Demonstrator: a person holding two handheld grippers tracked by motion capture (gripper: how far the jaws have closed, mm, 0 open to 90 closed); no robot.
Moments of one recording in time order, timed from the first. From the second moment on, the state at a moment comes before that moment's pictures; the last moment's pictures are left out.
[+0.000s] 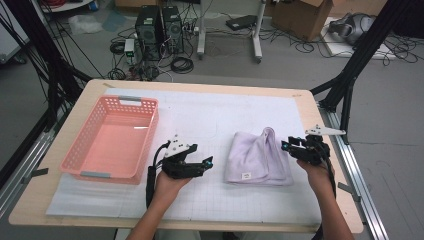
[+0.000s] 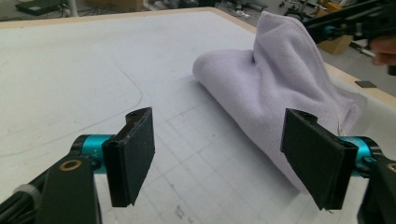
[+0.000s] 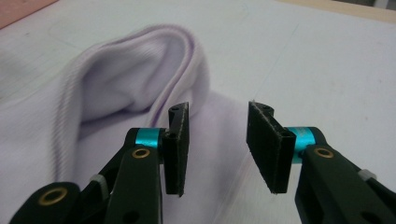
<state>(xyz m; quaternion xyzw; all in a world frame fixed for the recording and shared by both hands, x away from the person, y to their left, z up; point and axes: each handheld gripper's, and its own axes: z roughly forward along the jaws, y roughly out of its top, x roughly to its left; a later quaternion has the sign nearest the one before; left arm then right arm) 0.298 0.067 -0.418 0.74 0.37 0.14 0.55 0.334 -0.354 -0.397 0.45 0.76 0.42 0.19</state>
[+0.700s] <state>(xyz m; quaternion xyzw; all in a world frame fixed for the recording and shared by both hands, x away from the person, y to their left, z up) 0.276 0.103 -0.428 0.73 0.37 0.16 0.55 0.280 -0.347 -0.421 0.50 0.77 0.36 0.19</state>
